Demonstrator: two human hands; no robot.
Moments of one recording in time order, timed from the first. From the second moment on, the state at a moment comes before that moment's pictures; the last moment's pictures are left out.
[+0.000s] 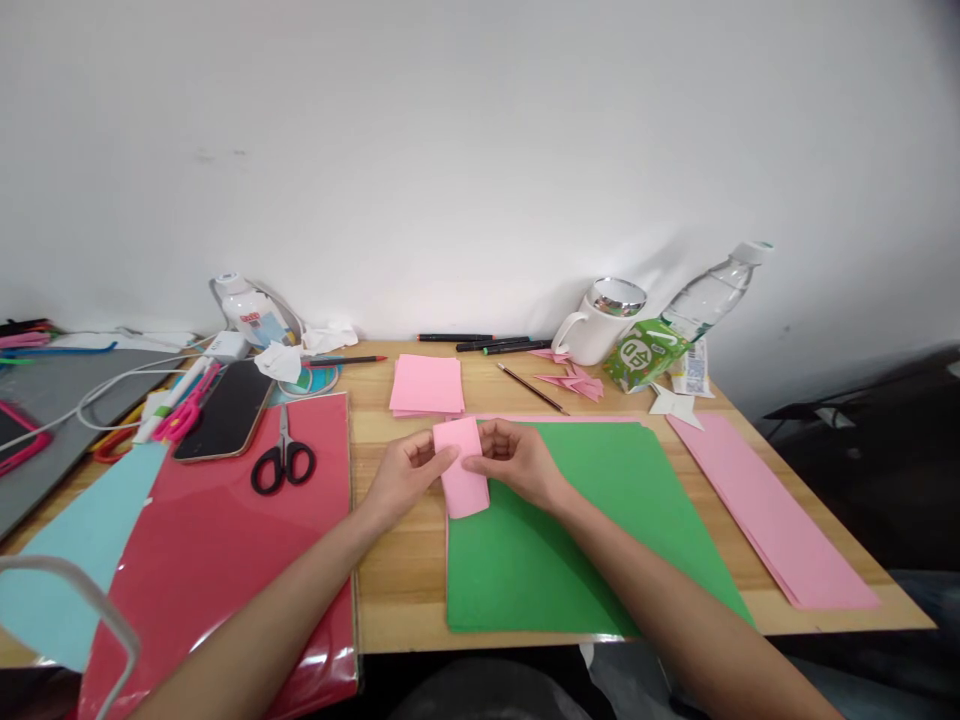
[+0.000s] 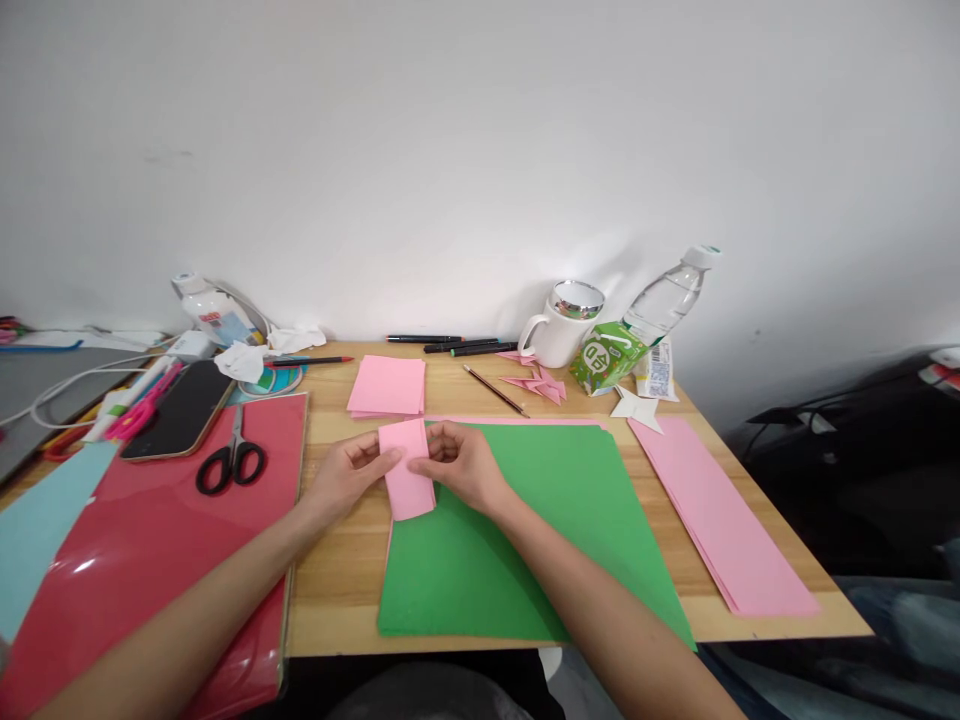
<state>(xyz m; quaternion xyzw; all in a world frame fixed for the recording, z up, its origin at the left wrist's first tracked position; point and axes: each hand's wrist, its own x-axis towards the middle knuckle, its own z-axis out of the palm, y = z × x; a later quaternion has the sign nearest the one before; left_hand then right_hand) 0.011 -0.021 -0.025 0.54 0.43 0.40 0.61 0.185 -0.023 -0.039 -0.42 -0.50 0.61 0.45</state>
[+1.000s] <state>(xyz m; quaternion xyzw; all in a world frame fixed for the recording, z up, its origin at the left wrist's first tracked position) 0.011 -0.019 -0.025 0.43 0.45 0.42 0.66 0.187 -0.029 -0.031 -0.47 -0.47 0.63 0.41</state>
